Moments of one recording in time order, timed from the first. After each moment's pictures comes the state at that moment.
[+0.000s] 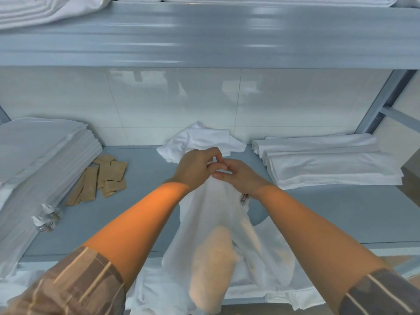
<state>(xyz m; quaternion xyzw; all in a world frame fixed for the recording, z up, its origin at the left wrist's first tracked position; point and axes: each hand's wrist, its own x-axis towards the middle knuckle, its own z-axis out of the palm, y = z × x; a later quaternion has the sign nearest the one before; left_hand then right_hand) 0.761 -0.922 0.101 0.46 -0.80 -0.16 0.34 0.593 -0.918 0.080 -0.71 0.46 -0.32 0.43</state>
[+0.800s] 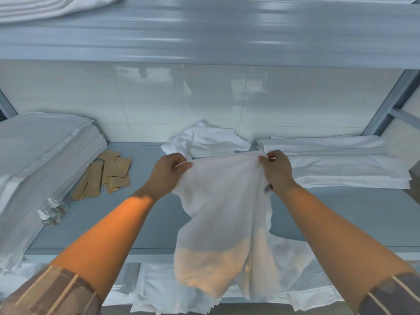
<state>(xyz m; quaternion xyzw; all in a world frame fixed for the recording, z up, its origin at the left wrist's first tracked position) 0.832 -0.924 0.070 0.57 -0.67 -0.26 0.41 0.546 -0.936 0.074 -0.46 0.70 -0.48 0.26</state>
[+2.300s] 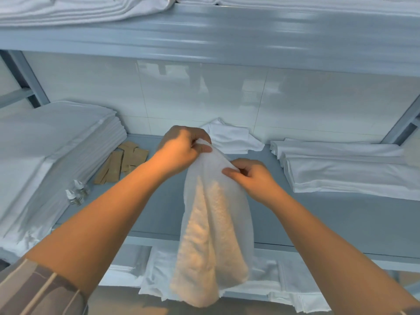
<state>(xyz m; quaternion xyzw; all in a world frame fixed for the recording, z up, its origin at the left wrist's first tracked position) 0.831 -0.864 0.168 0.57 -0.73 -0.15 0.34 0.622 -0.861 0.108 -0.75 0.45 -0.36 0.33</state>
